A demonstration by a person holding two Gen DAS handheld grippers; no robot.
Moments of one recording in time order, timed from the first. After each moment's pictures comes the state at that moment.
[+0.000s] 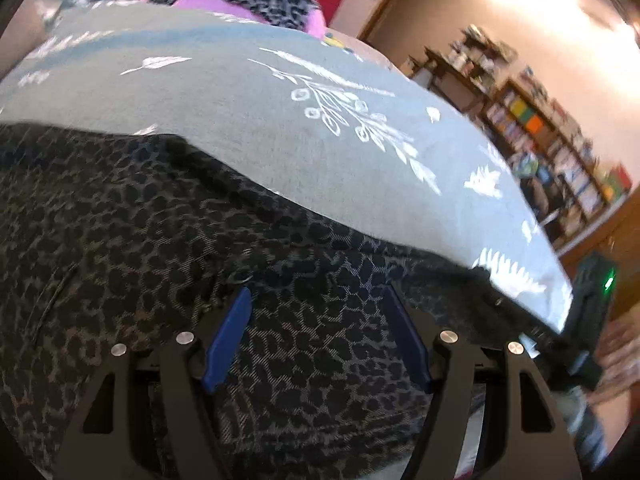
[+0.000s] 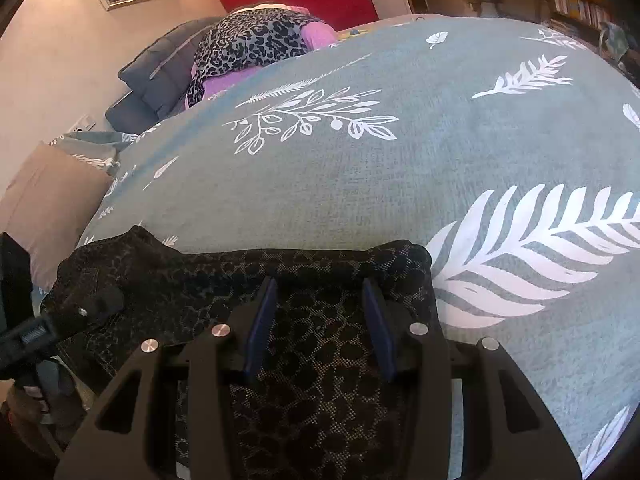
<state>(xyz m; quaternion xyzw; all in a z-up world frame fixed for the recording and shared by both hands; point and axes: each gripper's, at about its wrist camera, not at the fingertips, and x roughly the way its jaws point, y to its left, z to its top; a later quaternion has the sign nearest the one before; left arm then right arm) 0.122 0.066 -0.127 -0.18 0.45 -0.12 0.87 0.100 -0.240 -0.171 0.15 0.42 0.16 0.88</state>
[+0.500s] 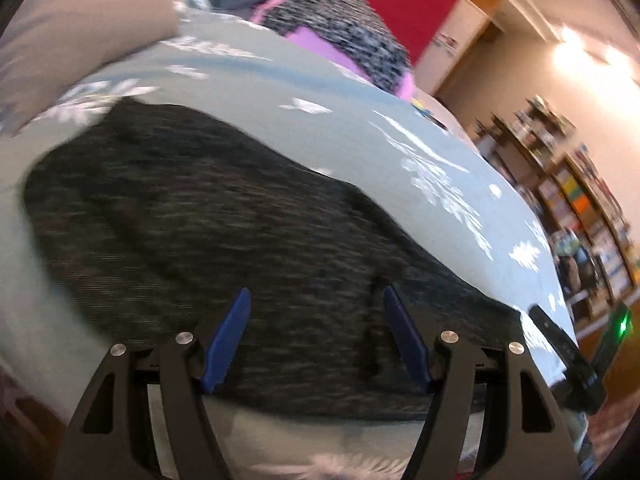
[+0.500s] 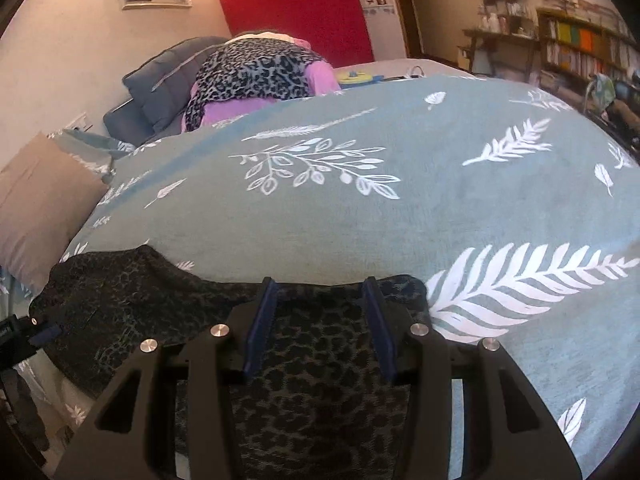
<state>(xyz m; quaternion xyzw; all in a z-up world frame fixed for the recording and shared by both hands) 0.041 0.181 -0.092 -0.24 0.40 0.04 0.88 0.071 -0.214 -0.120 0.09 0.36 0.12 0.92</state>
